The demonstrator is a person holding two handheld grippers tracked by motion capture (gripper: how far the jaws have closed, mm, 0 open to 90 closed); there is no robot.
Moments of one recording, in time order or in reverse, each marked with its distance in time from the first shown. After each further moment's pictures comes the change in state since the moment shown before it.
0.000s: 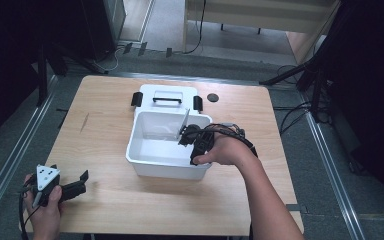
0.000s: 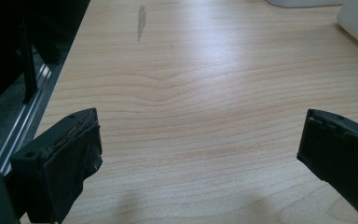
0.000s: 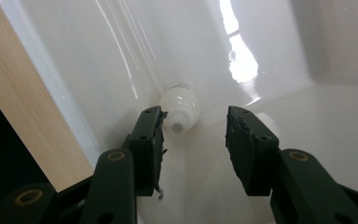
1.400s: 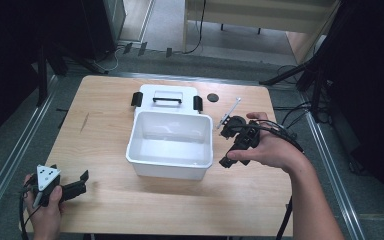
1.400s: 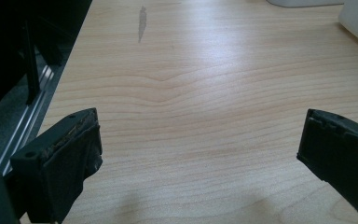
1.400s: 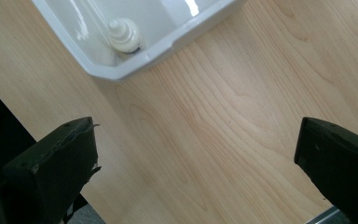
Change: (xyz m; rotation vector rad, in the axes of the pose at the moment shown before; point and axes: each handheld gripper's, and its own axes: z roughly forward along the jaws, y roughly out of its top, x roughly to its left) left arm -0.001 0.000 0.000 -0.003 0.008 0.010; right arm -0.022 -0.087 -0.063 -0.106 -0.085 0.172
